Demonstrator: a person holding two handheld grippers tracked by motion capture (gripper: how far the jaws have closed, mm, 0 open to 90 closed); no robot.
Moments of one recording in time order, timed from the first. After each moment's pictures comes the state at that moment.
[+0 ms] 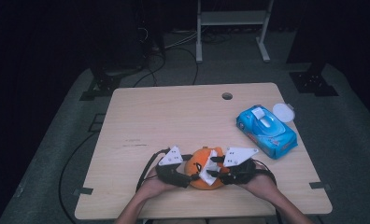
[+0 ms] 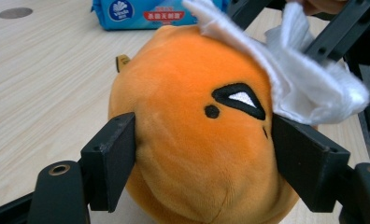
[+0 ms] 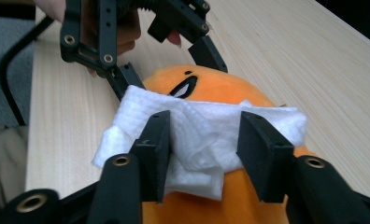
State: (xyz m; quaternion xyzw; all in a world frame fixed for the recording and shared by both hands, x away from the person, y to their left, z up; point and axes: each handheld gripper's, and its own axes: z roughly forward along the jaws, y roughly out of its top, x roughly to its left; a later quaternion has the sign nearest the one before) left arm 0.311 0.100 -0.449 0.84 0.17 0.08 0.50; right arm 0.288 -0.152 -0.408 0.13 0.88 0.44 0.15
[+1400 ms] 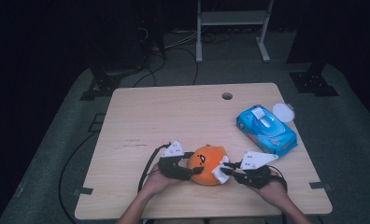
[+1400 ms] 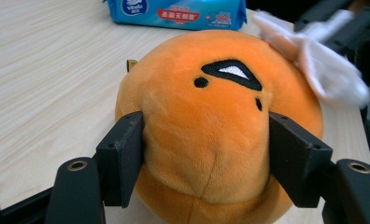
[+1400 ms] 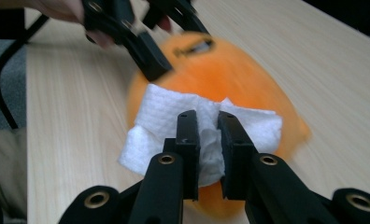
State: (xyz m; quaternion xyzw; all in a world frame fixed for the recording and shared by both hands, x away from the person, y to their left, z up) left arm 0.327 0.094 -0.450 0.83 0.22 0.06 0.51; right arm 0.276 -0.189 -0.420 0.18 0.85 0.46 0.16
